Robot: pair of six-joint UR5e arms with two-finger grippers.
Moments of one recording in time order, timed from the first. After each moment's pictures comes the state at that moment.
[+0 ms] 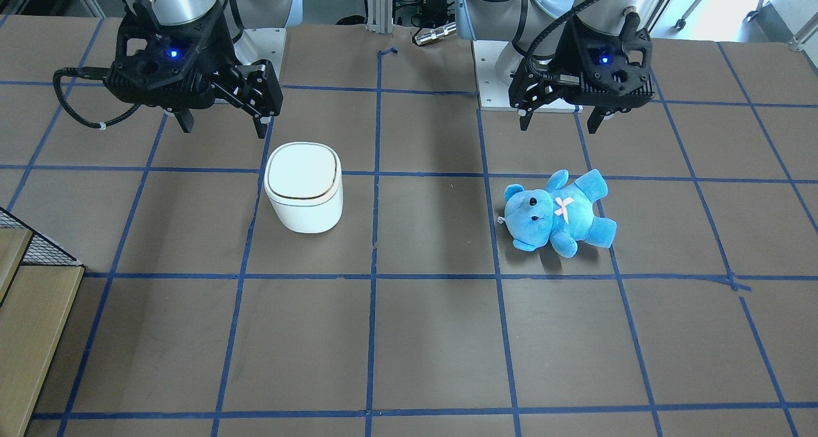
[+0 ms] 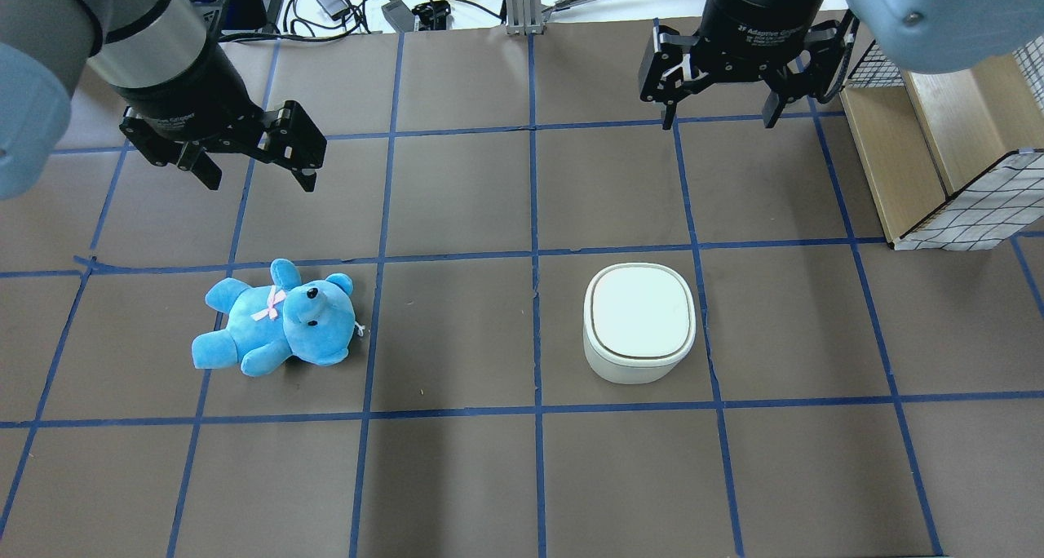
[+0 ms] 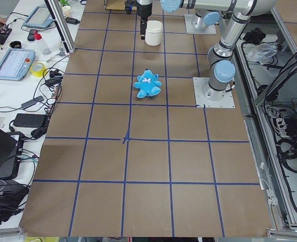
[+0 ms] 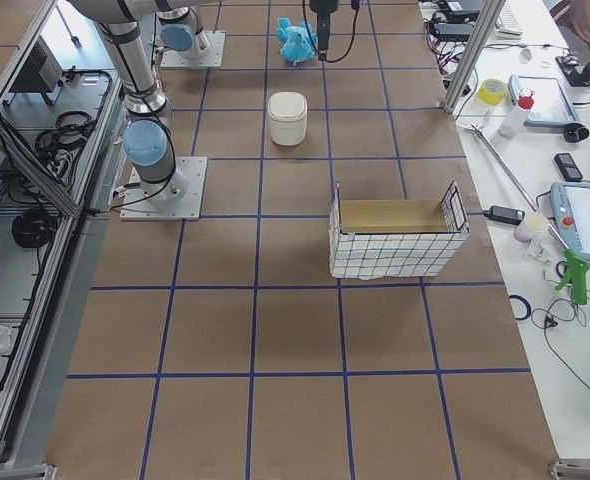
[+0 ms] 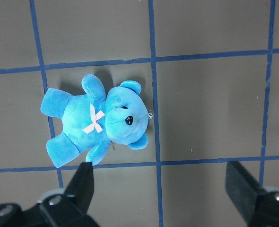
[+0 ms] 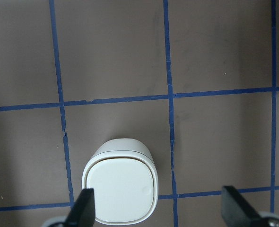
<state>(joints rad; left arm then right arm) -1.58 -1.51 -1.59 -1.58 1.60 0.04 1.70 -1.51 1.43 -1.51 -1.60 0.19</state>
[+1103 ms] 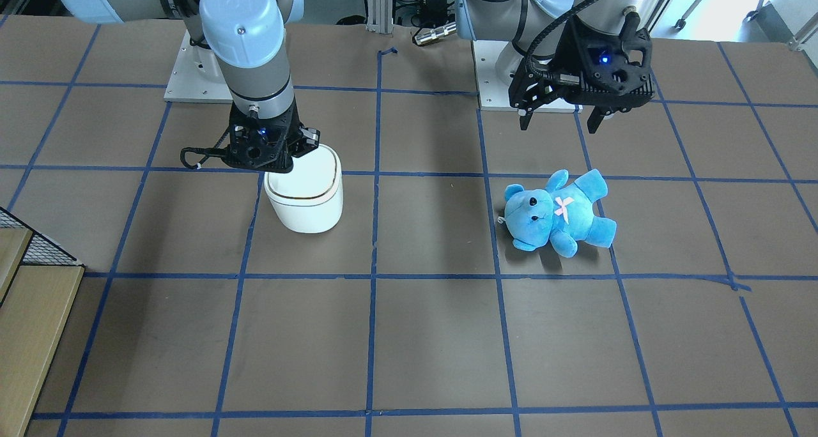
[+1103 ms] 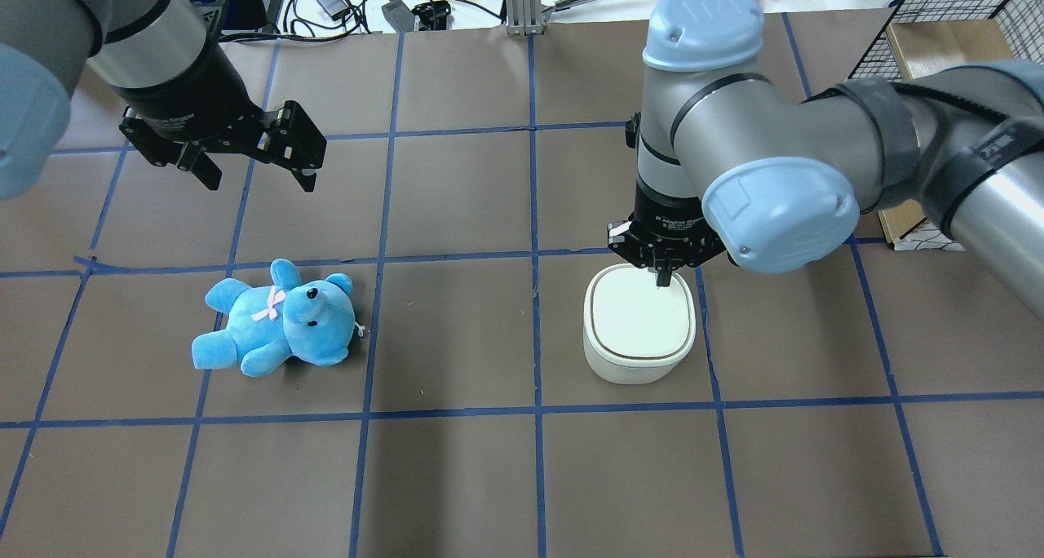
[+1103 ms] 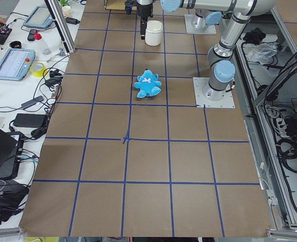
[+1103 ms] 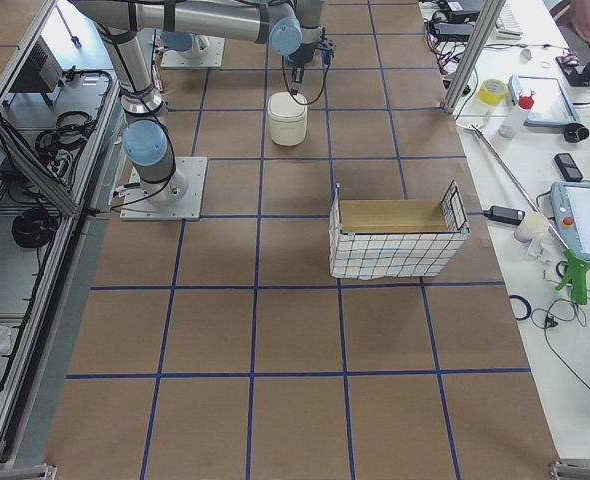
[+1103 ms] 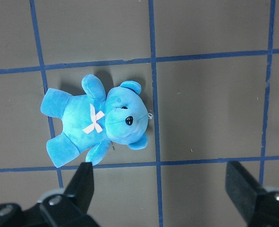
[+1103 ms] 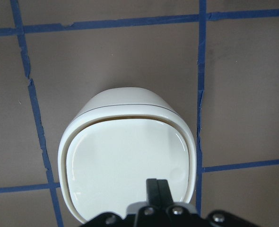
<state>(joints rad) -1.58 -1.51 -1.59 -1.58 1.60 0.04 1.79 -1.49 1.82 -1.73 -1.60 0.29</state>
